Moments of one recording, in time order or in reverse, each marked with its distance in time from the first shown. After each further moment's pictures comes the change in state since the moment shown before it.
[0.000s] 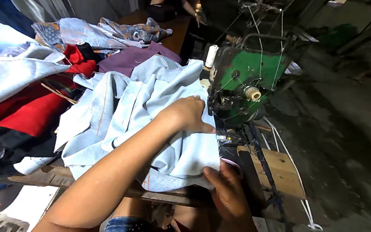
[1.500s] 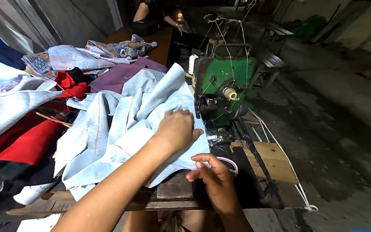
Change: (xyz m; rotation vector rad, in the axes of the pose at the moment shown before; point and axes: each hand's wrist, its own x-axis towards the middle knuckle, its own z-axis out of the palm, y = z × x) left_hand -0.022 0.010 0.024 0.115 0.197 0.072; right_hand 0.011 0.002 0.011 -0.188 -0.117 -0.273
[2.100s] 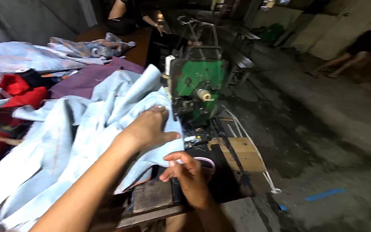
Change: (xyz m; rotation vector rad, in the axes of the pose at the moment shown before) left_hand 0.018 -0.025 -0.006 -0.107 -0.071 -0.023; right_hand 0.018 0.004 0.001 -0.054 -0.055 0.000
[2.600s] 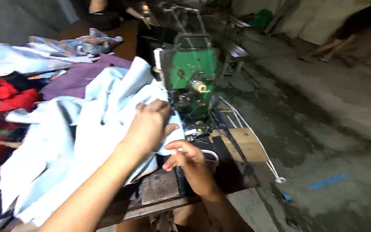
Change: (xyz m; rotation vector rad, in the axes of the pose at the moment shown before) left_hand -0.008 -0.007 0.031 0.025 0.448 0.275; right_hand 0.009 -0.012 0.010 0.004 0.031 0.026
